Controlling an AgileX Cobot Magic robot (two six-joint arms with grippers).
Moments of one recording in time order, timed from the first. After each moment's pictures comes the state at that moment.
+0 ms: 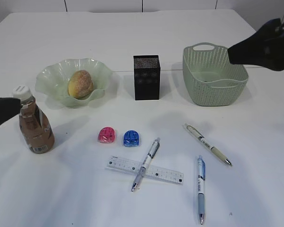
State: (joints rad) left arm -0.35 0.93 -0.48 -0.33 0.07 0.23; right arm 0.12 1.17 -0.97 0.70 0.67 -0.80
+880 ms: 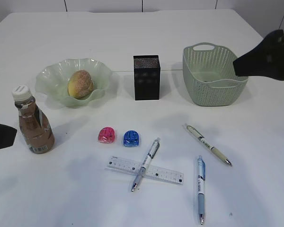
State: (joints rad) left arm -0.35 0.88 -0.66 -0.35 0.63 0.23; right arm 0.12 1.17 -0.97 0.58 0.72 -0.63
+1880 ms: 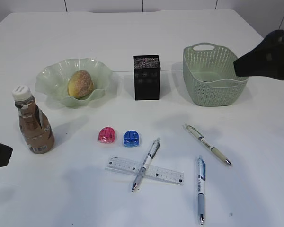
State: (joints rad) left arm -0.35 0.88 -0.66 -0.39 0.74 0.23; right arm 0.12 1.17 -0.97 0.57 0.73 -0.59
